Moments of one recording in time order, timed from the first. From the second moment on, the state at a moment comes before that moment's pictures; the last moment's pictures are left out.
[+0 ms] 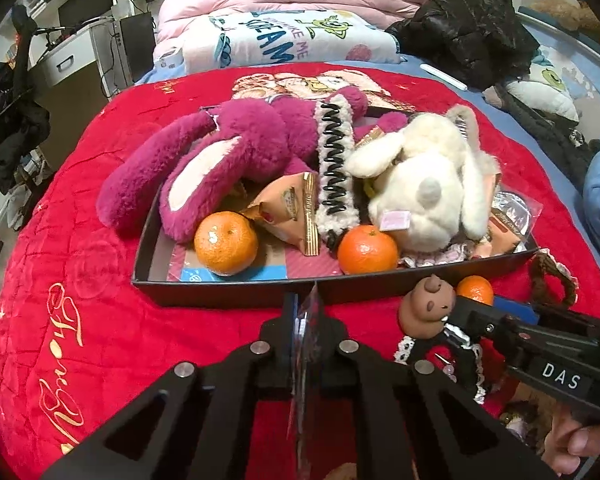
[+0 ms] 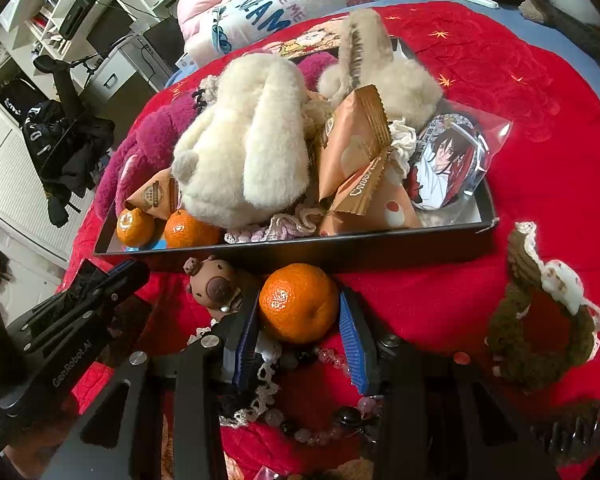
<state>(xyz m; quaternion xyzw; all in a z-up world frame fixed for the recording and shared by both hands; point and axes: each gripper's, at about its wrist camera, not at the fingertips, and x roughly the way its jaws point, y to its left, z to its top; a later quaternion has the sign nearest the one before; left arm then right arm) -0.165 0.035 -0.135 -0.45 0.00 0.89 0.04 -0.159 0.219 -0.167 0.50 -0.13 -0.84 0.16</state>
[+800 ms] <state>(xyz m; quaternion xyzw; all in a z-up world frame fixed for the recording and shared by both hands) -0.155 0.045 -0.105 -0.42 0.00 0.91 0.06 -0.138 0.239 -0.148 0.48 -0.15 -0.85 0.17</state>
